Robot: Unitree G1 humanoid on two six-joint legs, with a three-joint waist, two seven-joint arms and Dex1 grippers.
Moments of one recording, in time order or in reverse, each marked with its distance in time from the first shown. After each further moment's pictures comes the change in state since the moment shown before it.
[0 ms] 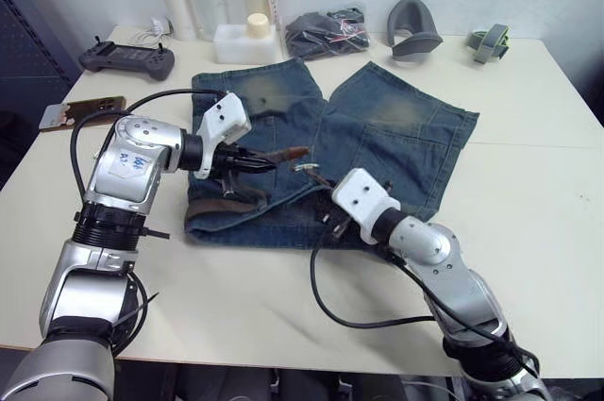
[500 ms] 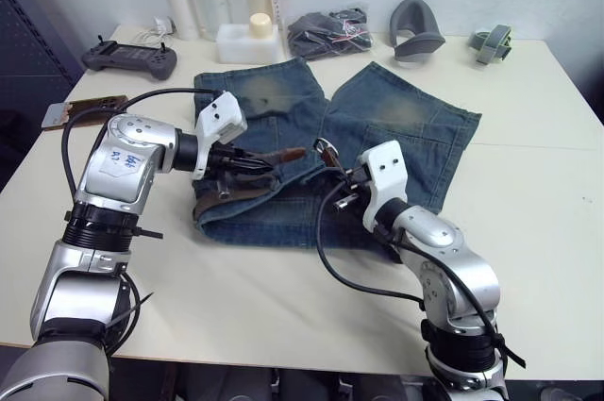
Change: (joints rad) left arm 0.006 0.004 -0.030 -0.037 -0.010 0.010 -0.001; right arm -0.065 0.208 -0.191 -0.045 0.197 0.298 -0.119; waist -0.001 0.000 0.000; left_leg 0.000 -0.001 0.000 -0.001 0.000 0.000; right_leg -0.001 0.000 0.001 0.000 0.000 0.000
